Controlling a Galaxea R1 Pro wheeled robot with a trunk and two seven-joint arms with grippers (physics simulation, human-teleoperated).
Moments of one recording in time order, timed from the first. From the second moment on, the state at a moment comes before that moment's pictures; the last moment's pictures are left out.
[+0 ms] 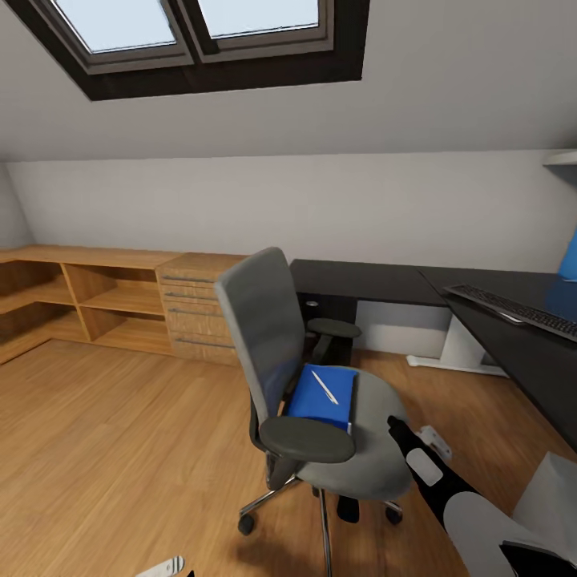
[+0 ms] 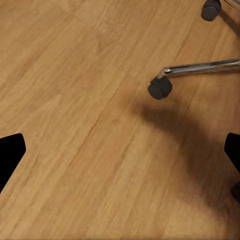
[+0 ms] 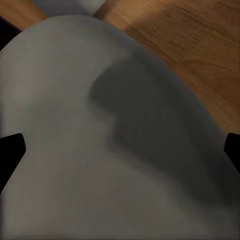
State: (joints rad) left arm 0.00 0.00 0.03 -0.85 0.33 0.04 0.04; right arm -0.73 -0.05 -0.17 -0.28 -0.76 -0.11 -0.08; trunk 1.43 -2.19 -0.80
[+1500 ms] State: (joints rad) left arm 0.00 0.00 0.03 -0.85 0.33 0.04 0.03; right arm -0.73 -0.06 -0.19 -0.28 -0.76 -0.13 -0.08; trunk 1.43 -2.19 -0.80
